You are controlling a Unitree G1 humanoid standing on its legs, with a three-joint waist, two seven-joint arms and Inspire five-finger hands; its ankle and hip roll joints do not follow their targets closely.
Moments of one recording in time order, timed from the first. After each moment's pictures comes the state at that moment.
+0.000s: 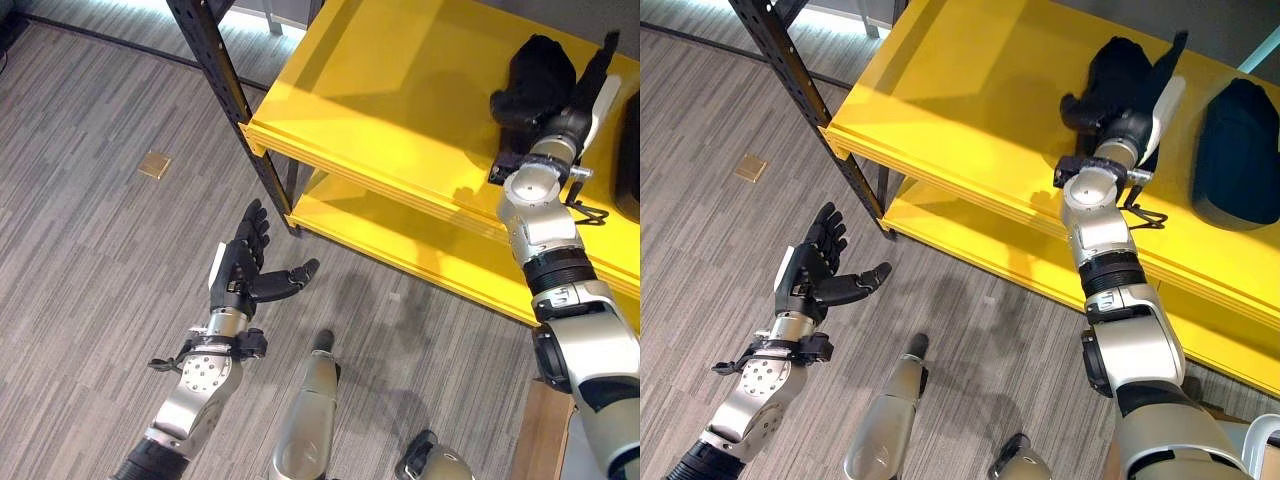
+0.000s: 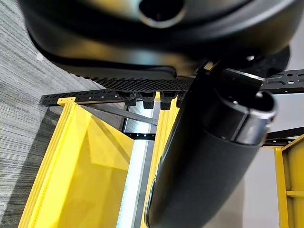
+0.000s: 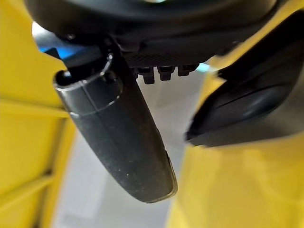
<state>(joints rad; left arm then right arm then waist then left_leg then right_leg) -0.07 0.57 -0.30 -0.10 -0.55 -0.20 0.32 -1.09 -0.48 0.14 0.69 0.20 -0.04 -0.73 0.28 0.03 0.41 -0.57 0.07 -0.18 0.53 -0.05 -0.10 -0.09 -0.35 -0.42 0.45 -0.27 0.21</state>
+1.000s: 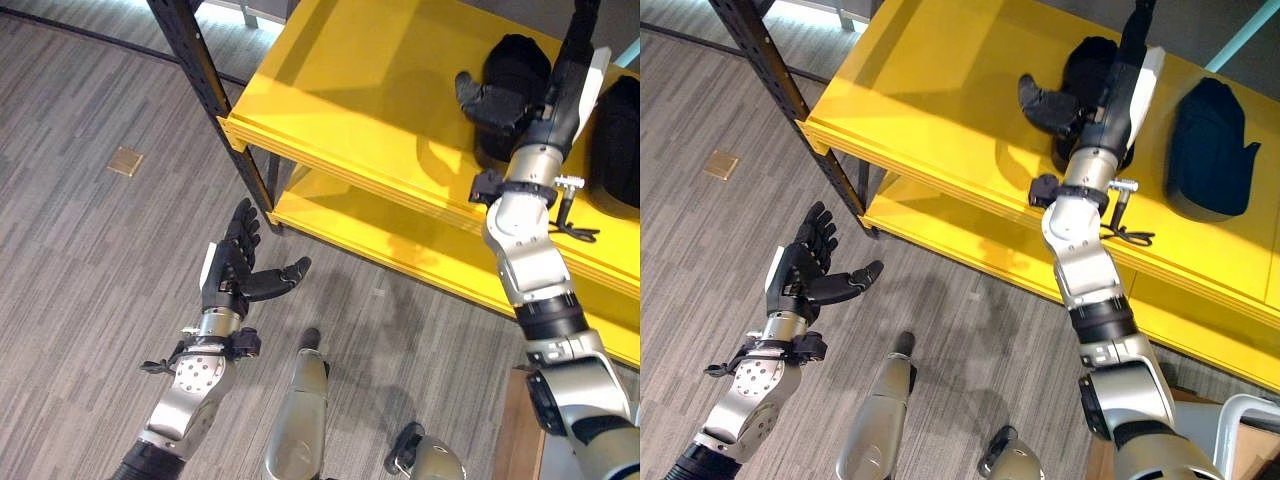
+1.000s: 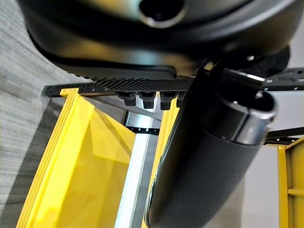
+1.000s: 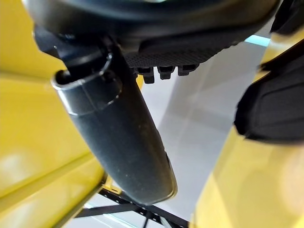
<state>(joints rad) -0.05 0.57 -0.25 -0.10 -0.54 -0.19 0.31 -0.75 -0.46 0.13 0.18 0.08 -0.05 -0.61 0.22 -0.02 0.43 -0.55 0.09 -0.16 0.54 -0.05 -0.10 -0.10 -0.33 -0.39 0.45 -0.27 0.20</state>
